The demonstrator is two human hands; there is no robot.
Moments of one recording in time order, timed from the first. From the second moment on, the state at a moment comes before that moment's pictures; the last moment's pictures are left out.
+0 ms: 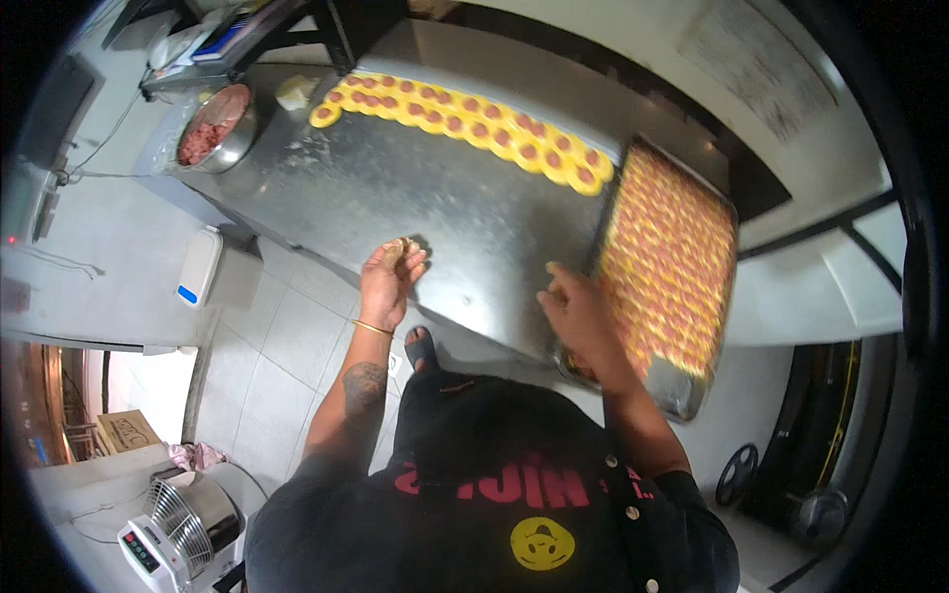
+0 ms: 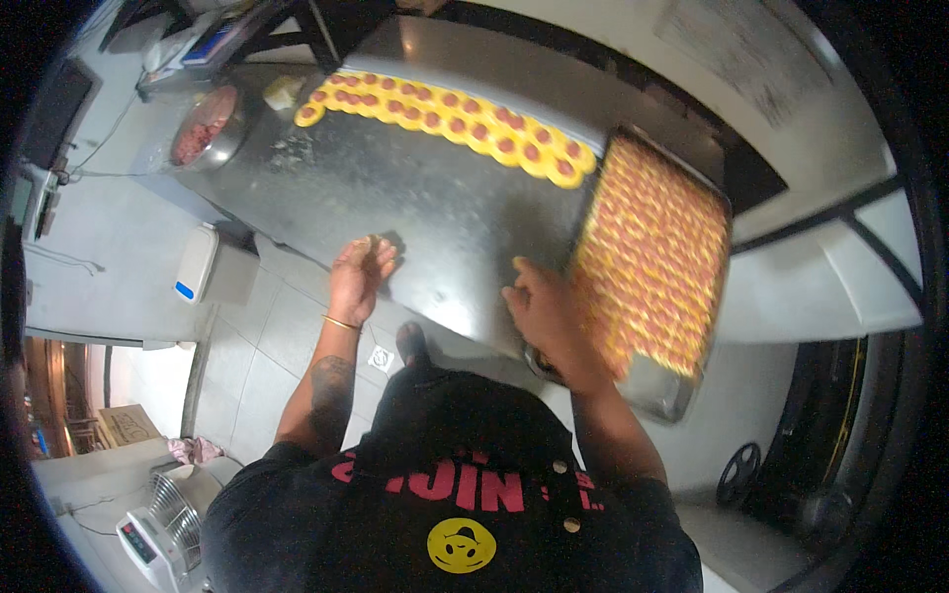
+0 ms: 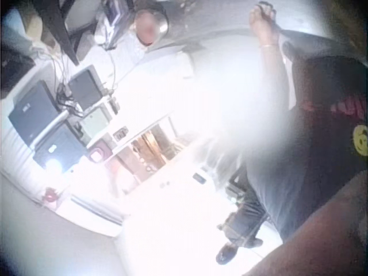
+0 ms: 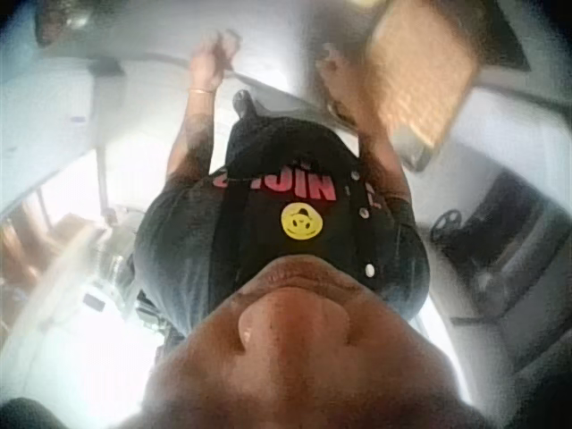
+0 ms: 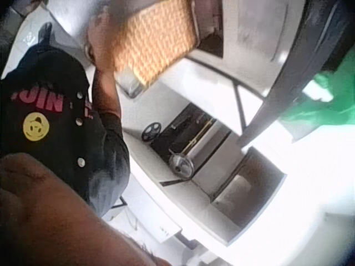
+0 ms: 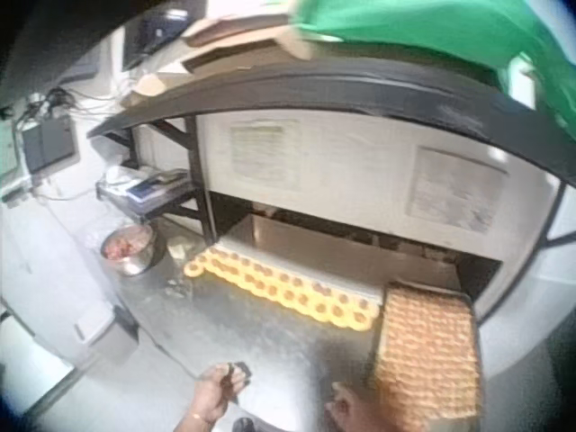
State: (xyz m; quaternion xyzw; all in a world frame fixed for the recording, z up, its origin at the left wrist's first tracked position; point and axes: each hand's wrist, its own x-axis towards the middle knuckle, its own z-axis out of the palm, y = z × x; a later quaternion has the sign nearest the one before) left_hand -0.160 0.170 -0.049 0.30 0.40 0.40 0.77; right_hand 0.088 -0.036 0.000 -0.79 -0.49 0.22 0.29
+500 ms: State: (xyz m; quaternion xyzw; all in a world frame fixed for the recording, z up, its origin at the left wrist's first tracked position) left_hand -0.278 0.350 -0.125 0.30 0.39 0.47 0.73; right_hand -0.047 0.564 -0.075 -0.70 -0.72 0.03 0.04
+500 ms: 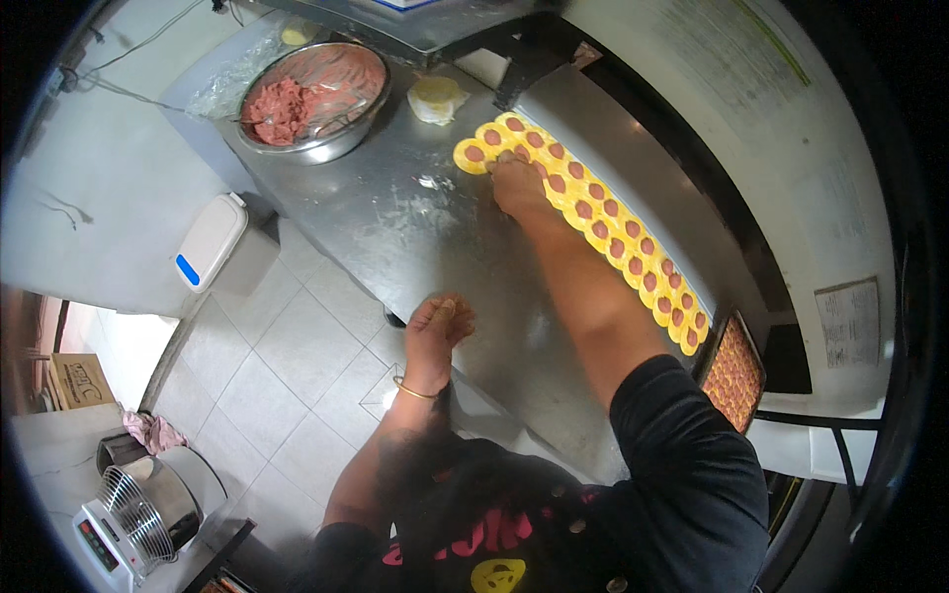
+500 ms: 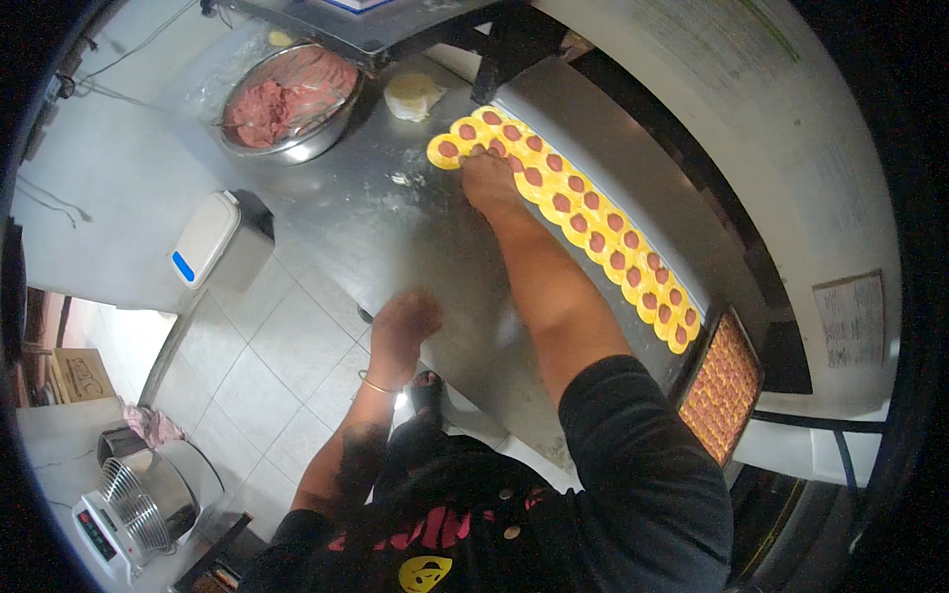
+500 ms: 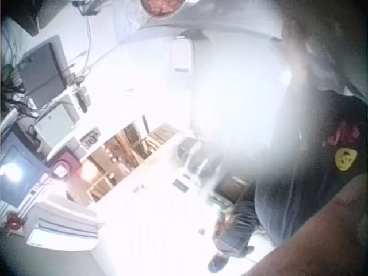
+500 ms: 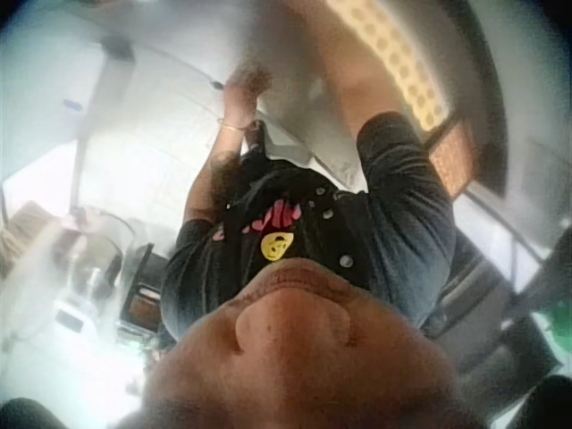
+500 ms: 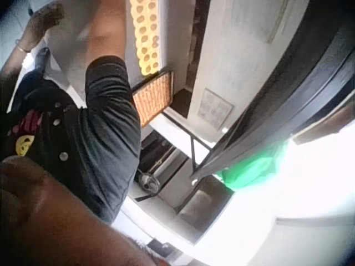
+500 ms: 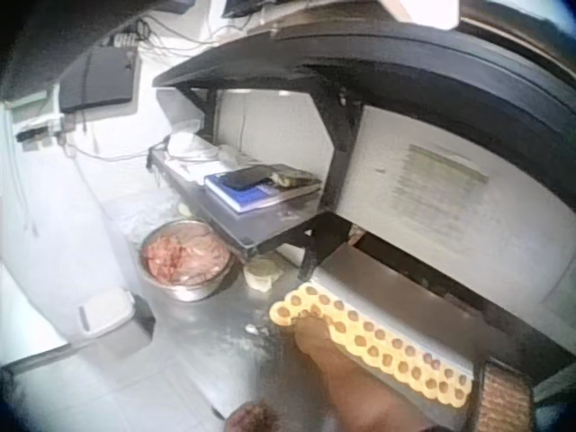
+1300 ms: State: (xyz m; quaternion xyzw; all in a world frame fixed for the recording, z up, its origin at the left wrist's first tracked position) left_hand -0.190 0.213 -0.026 0.28 0.18 0.30 0.89; right_hand -0.057 0.088 -0.029 -0.70 -0.35 0.26 0.57
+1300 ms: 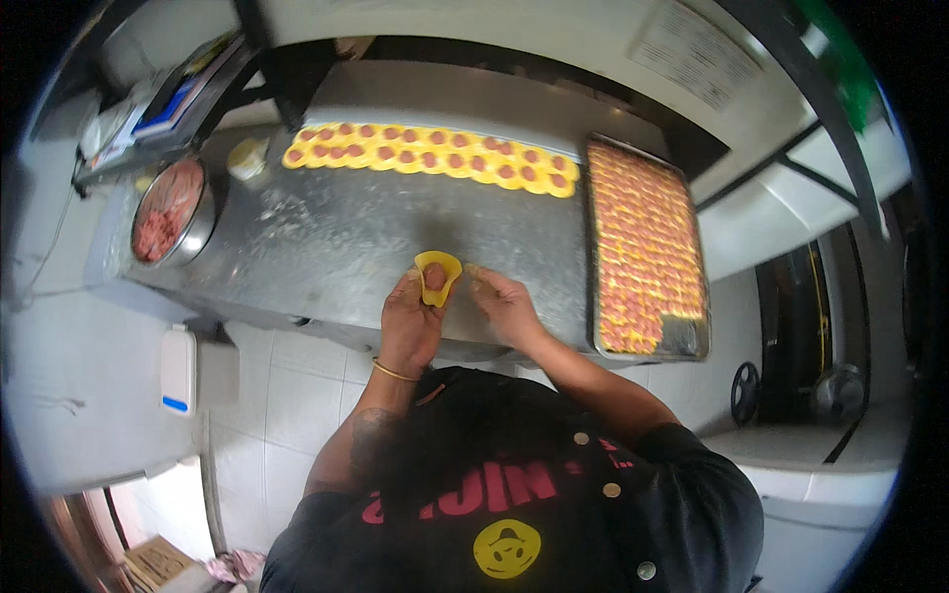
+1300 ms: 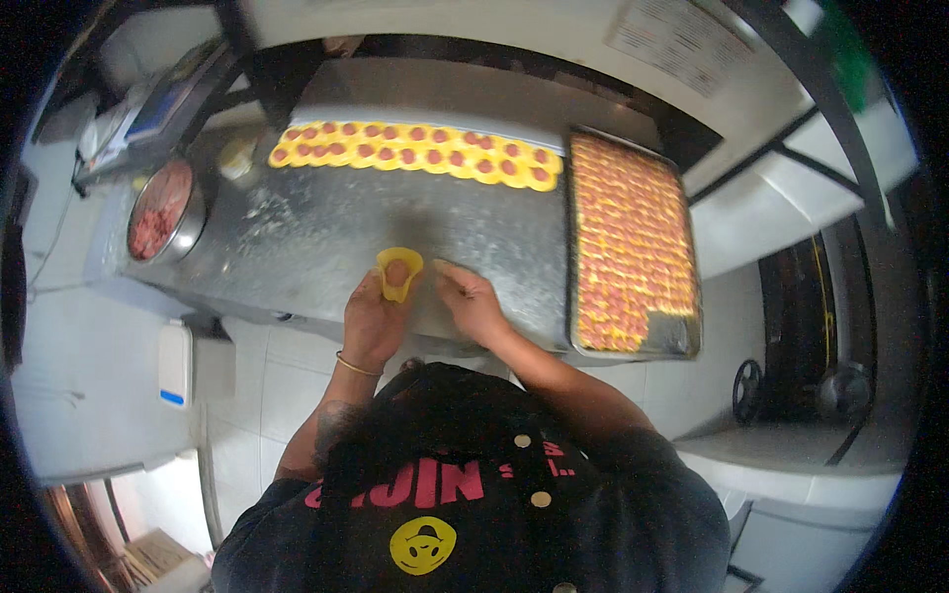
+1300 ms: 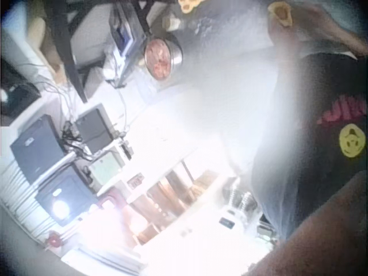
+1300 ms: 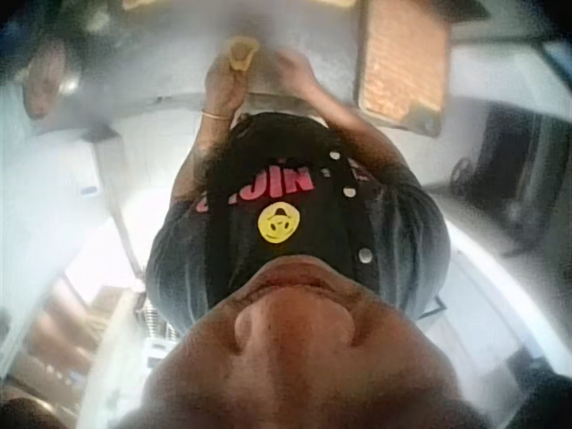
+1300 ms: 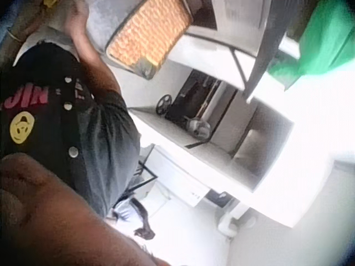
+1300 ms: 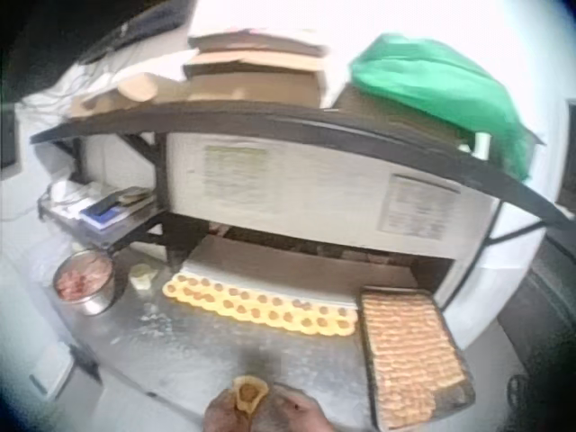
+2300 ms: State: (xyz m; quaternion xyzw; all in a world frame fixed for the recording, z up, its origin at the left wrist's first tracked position) left_hand -0.171 -0.154 0.082 0.38 0.04 0.08 0.92; right_hand -0.094 -0.318 0.070 -0.64 -0.30 0.03 0.71
